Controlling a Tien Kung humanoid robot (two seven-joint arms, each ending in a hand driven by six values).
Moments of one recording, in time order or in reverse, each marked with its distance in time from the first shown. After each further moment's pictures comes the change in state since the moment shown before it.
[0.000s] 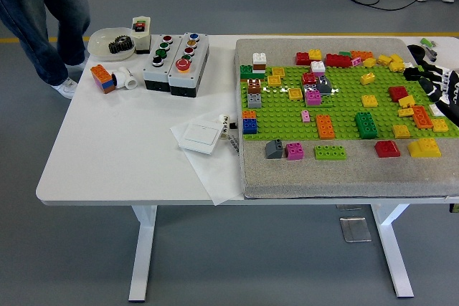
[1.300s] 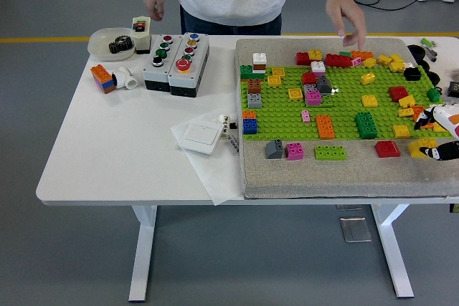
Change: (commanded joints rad) left arm 0.002 -0.001 -0.003 -0.001 0.005 0.001 0.003; right arm 0.168 -0.141 -0.218 -0.253 -0.776 0.026 0.063
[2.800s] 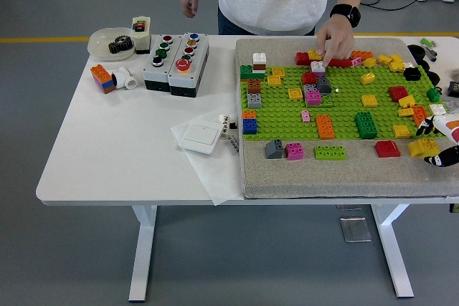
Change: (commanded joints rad) left arm -0.012 0.000 0.000 -0.001 0.001 0.000 0.000; right arm 0.134 0.045 -0.127 -0.249 0.000 -0.007 0.003
